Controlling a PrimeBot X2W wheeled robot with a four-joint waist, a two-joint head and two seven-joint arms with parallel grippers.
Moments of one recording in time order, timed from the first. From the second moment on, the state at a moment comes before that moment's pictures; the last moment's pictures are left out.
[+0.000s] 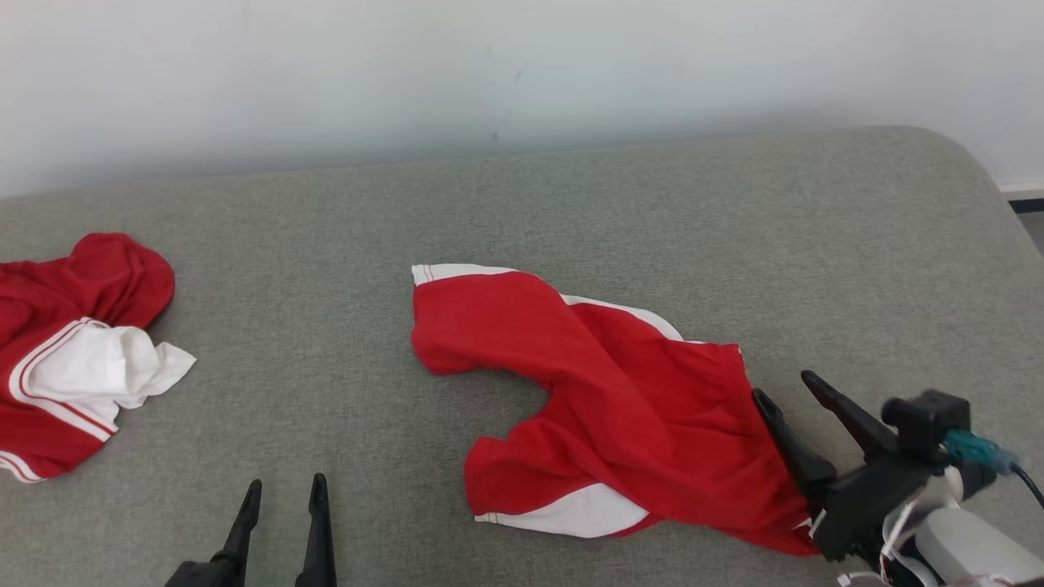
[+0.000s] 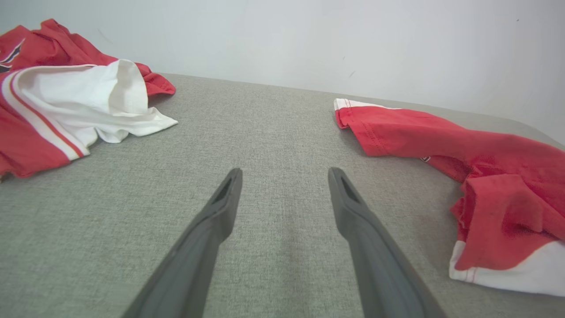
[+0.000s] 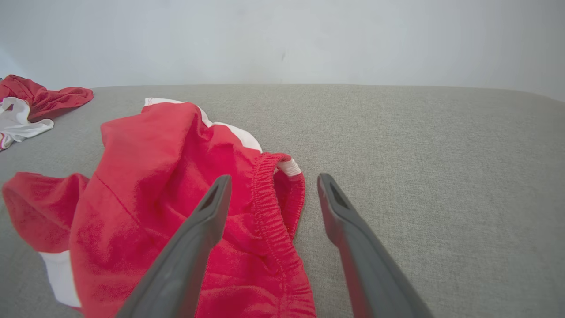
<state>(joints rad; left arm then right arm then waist) -0.01 0.05 -0.03 0.25 -0.22 -0.08 -0.26 -0.33 -0.60 0.62 0.38 0.76 0.13 -0.25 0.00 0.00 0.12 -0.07</state>
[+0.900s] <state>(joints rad) -0.05 0.05 -0.07 0.26 -0.25 -0.07 -0.26 -0.77 -0.59 0.89 0.70 0.99 0.13 -0.14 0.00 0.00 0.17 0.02</state>
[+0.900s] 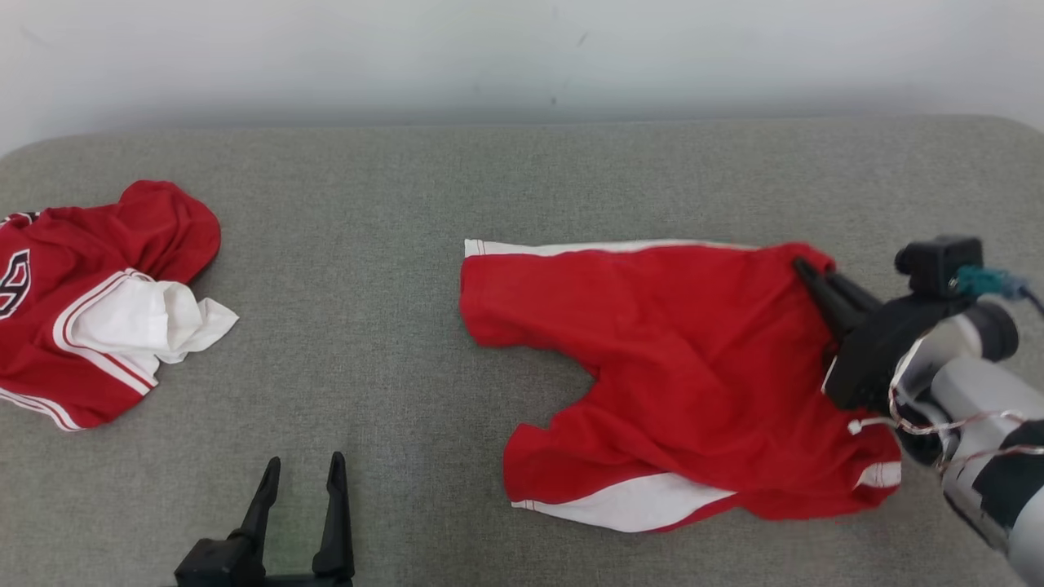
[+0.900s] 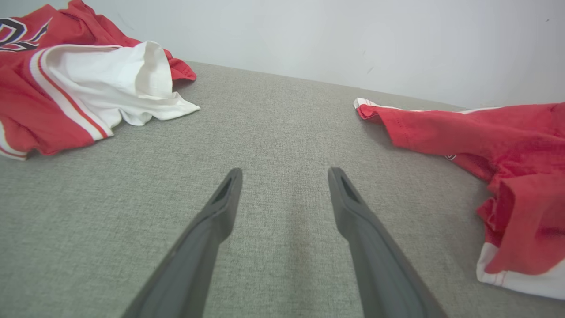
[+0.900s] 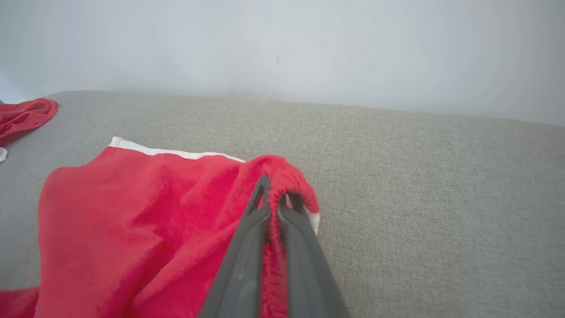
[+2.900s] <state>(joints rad) -0.06 0.05 -0.10 0.28 -0.24 -0.08 -0.26 -0.94 -0.59 0.88 0.89 1.05 0.13 -0.26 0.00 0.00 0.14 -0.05</state>
